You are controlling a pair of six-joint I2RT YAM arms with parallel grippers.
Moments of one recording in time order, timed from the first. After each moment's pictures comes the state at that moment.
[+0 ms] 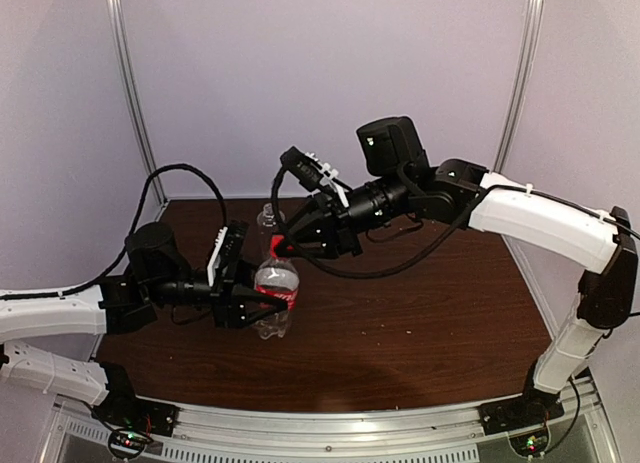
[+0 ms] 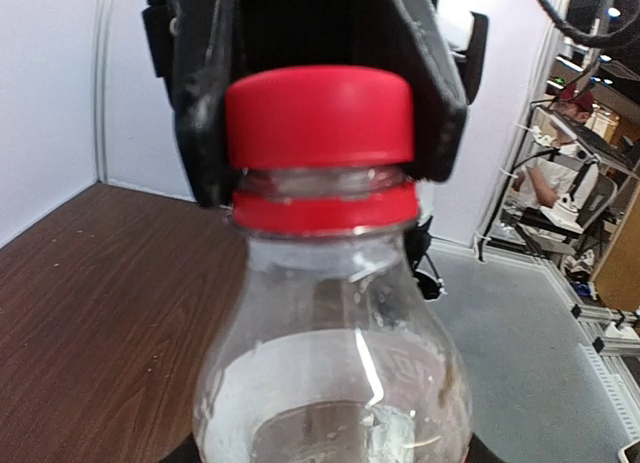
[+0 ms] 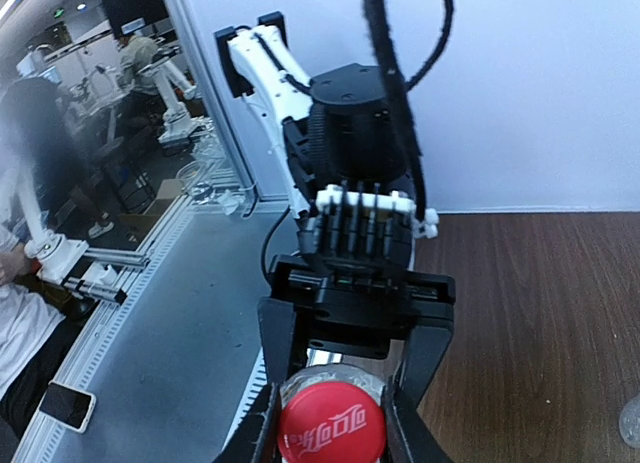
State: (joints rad) left arm -0.91 1.04 0.59 0.37 0.61 -0.16; right arm 0.97 1.67 1.65 -0.38 -0.81 -0.06
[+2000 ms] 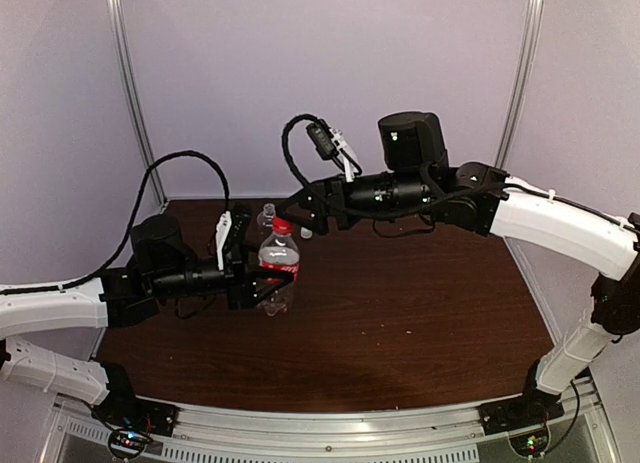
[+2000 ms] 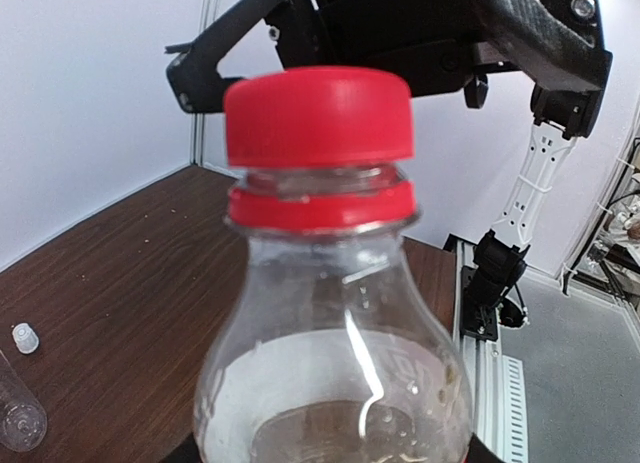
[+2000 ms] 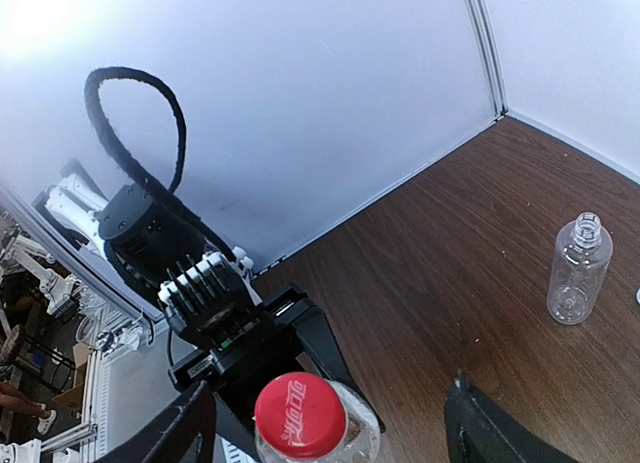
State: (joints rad) left arm -0.91 1.07 0.65 0.31 0.37 -0.16; right arm 1.00 1.57 1.58 -0.29 -0.32 0.36
